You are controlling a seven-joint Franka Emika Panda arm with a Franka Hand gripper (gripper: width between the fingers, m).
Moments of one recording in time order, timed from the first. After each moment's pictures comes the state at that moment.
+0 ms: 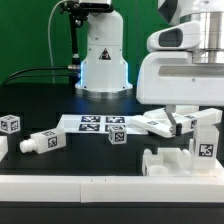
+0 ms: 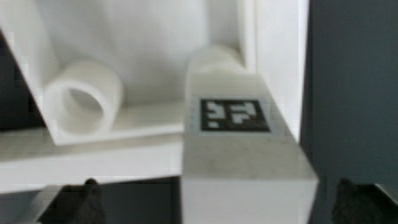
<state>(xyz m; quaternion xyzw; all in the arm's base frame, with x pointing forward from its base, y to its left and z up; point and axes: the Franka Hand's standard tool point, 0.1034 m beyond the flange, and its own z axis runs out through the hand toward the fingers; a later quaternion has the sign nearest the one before) 0.609 0.115 0.087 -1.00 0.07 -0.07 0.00</state>
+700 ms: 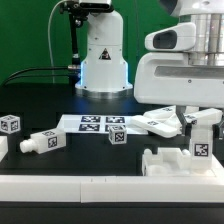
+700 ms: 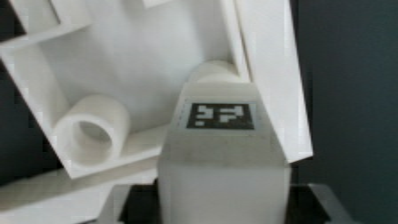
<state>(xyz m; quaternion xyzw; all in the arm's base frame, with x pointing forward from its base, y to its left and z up) 0.610 0.114 0.086 -0.98 0.19 -0.06 0.01</state>
